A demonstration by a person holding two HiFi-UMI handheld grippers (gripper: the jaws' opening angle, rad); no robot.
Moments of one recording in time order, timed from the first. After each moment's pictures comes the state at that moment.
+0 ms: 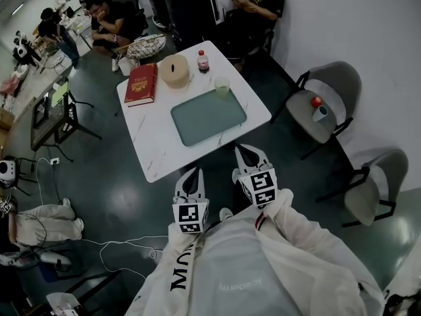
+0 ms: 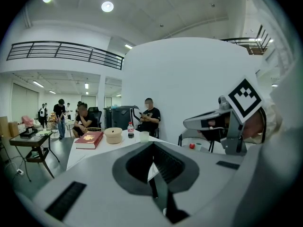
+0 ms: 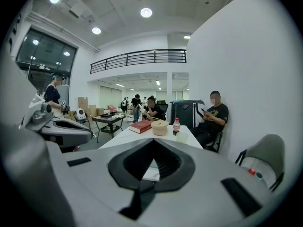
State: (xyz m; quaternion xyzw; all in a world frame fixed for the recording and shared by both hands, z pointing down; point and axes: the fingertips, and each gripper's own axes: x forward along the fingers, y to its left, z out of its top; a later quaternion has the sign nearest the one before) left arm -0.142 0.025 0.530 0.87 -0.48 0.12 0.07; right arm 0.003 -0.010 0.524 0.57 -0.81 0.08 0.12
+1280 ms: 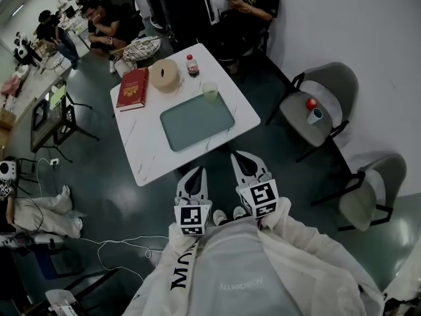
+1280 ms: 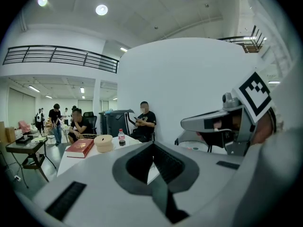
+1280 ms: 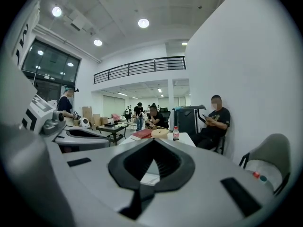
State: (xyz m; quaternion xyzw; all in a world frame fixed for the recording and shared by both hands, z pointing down) left arm -0.058 0.021 0.497 0.88 -0.47 0.11 0.04; right arm 0.049 0.007 0.485 0.55 -0.83 0.07 0.07
